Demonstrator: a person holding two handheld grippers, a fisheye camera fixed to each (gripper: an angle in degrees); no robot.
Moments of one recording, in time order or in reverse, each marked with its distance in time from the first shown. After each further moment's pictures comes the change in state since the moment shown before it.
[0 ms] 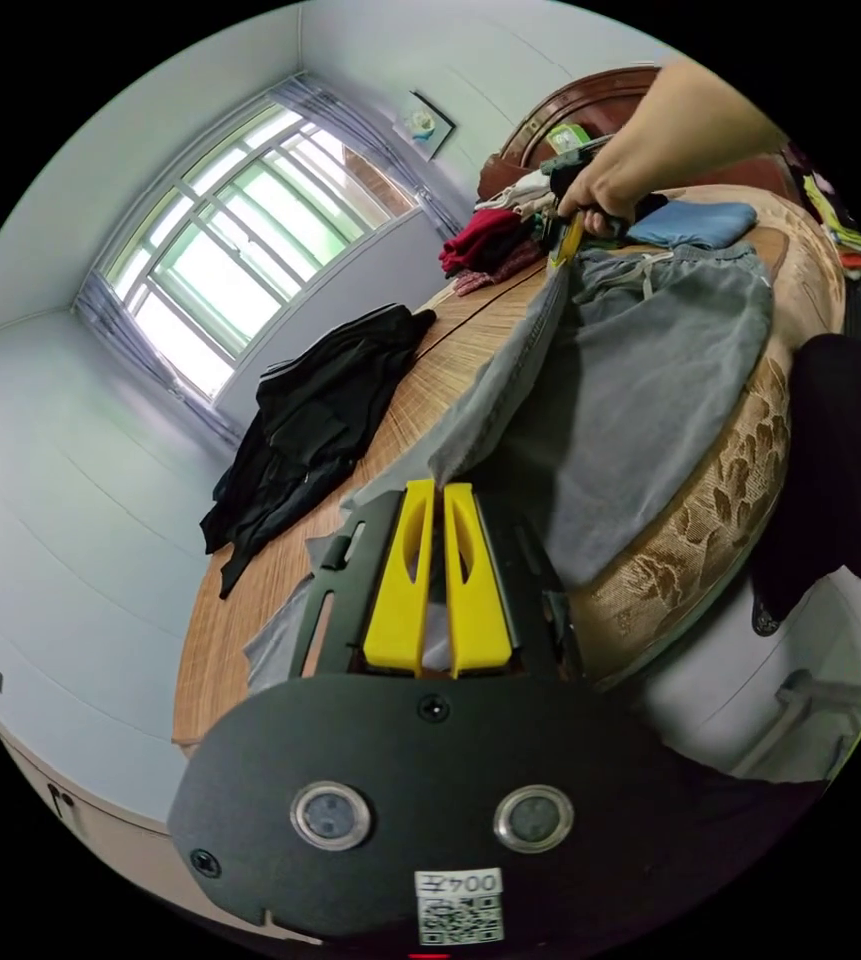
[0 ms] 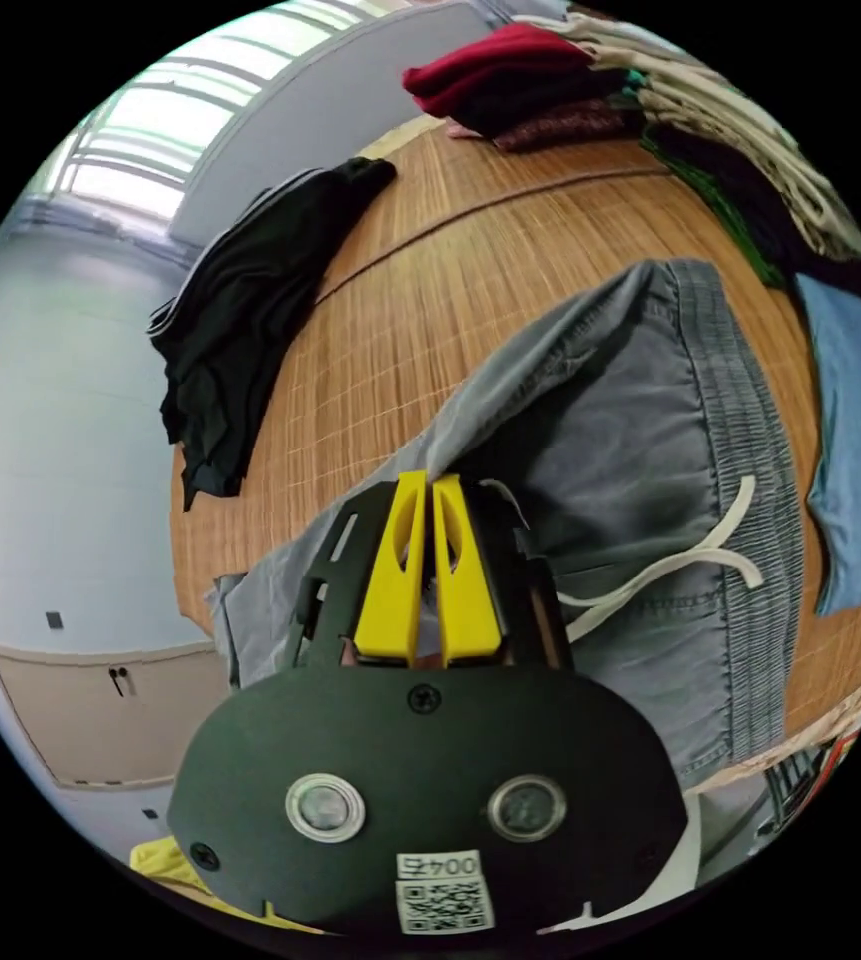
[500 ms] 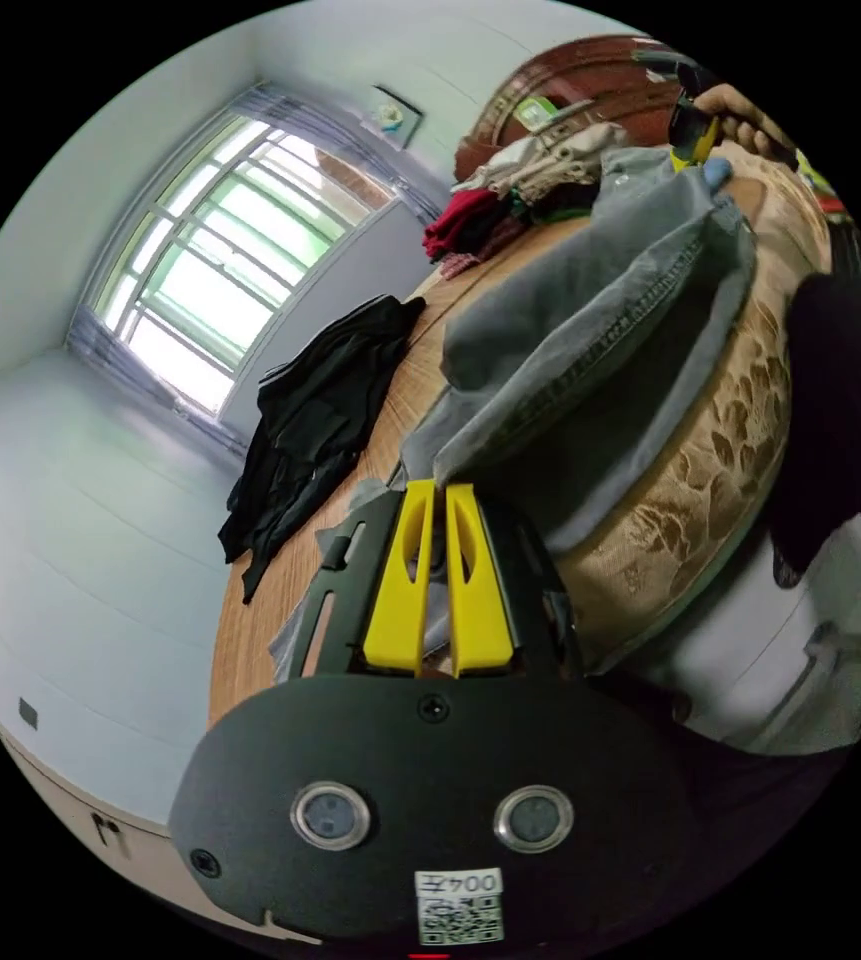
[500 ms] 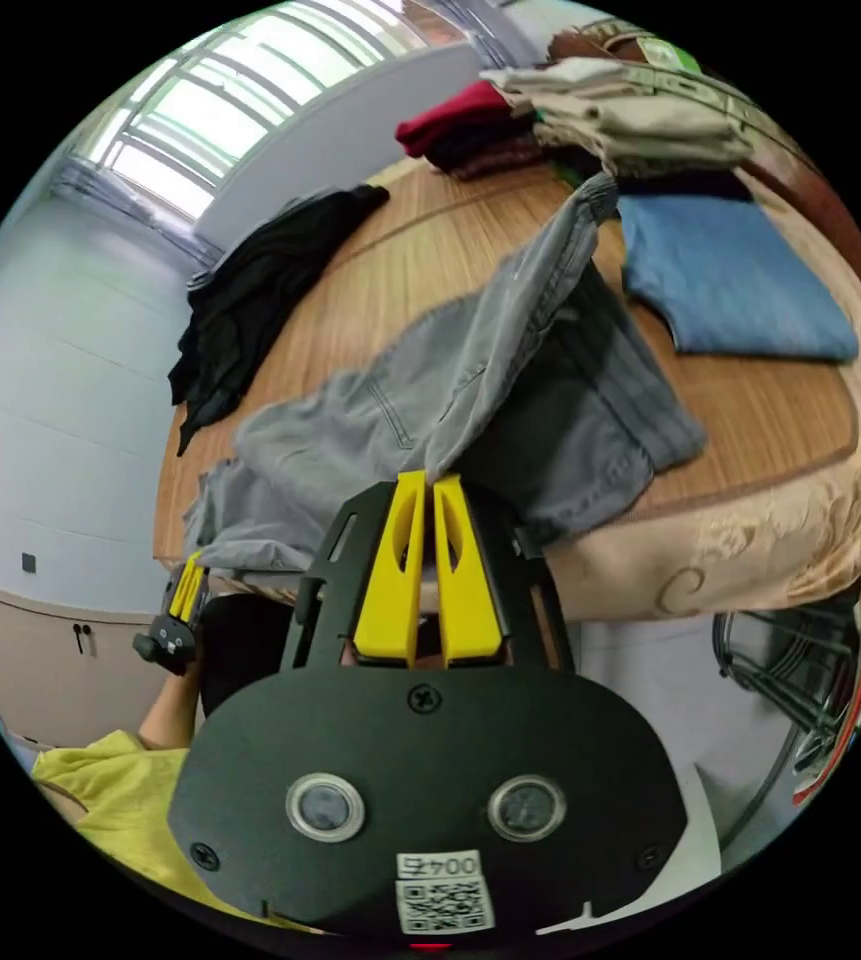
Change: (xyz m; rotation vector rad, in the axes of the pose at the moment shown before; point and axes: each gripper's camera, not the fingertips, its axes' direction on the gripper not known) left arm 0.008 -0.018 0.012 -0.048 -0.039 0.148; right arm 0.068 0.262 -0.066 0.079 0.058 -0.020
